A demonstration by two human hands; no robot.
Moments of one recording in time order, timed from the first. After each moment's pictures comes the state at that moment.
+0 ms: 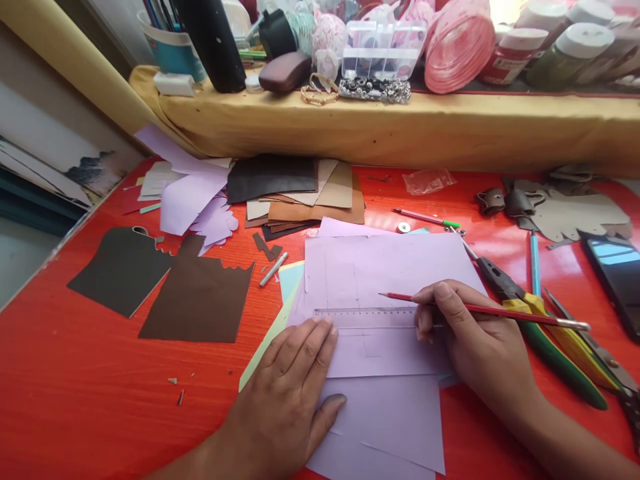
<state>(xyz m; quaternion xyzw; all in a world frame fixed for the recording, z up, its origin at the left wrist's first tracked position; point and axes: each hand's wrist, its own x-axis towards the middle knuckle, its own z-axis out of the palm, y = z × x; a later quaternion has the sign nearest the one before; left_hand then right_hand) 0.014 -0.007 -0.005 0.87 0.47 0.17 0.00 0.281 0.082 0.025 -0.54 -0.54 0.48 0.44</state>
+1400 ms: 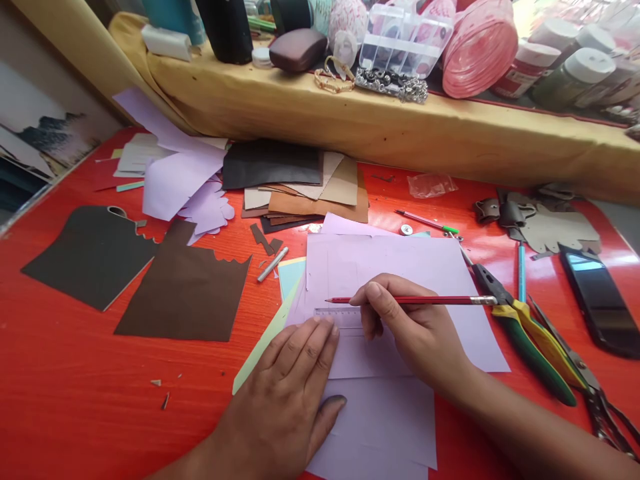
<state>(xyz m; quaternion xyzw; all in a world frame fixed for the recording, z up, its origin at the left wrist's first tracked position) 0.014 -0.002 -0.002 0.86 0.47 0.19 0.00 0.221 0.100 0.038 -0.44 -0.61 0.55 0.35</state>
